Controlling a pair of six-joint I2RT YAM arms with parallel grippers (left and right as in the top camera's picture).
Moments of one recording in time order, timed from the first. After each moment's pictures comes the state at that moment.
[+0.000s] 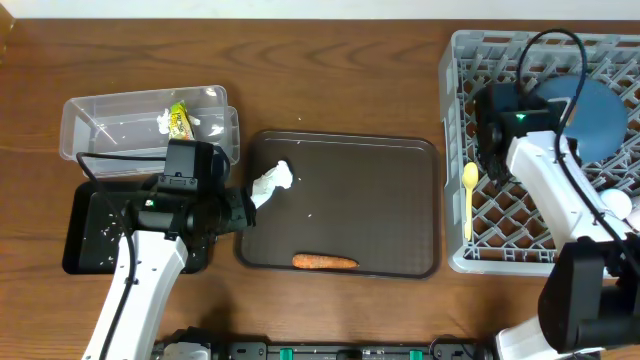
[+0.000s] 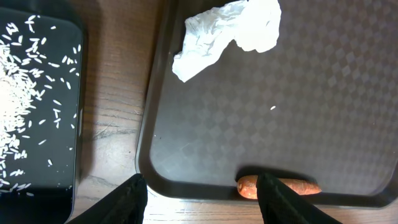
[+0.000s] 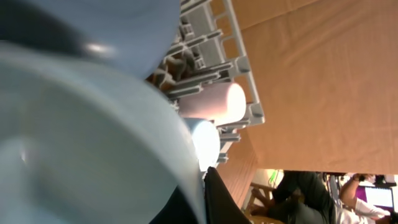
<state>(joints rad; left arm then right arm) -0.11 1.18 0.92 -0.97 0.19 -0.33 0.10 1.71 1.25 -1.05 1.08 0.42</state>
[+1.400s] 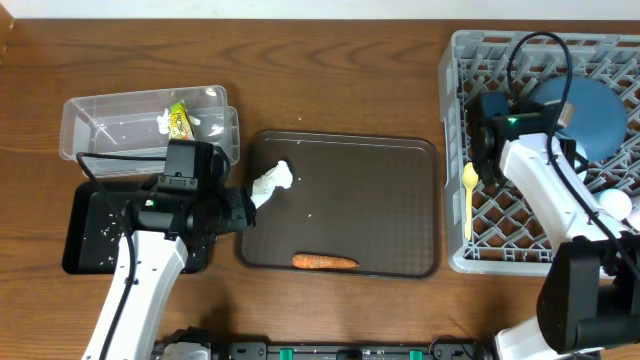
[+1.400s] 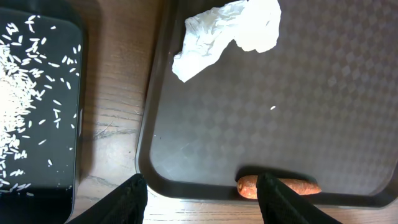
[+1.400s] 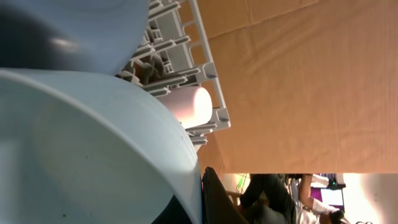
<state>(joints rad) -0.11 1.18 0.92 -0.97 0.19 -0.33 0.13 1.71 1.22 -1.09 1.23 0.42</state>
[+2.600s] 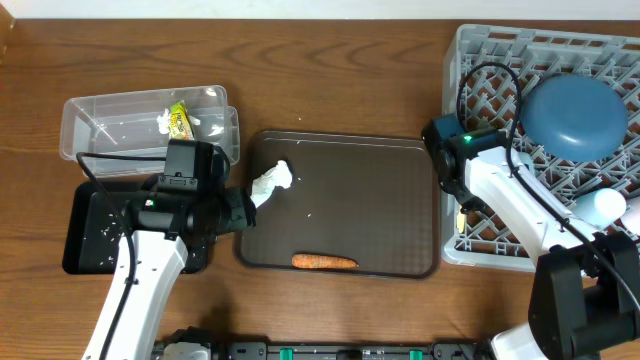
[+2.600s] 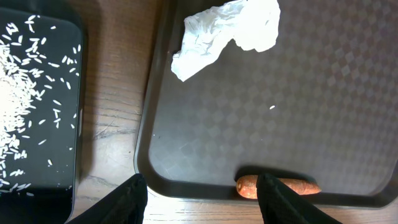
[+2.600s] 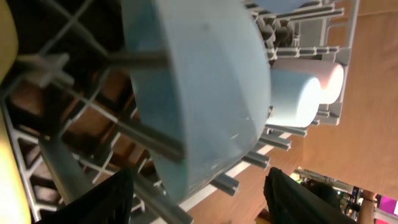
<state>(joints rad) -0.11 1.18 0.92 -0.97 0.19 -0.33 0.31 1.70 1.15 -1.16 0.80 0.46</state>
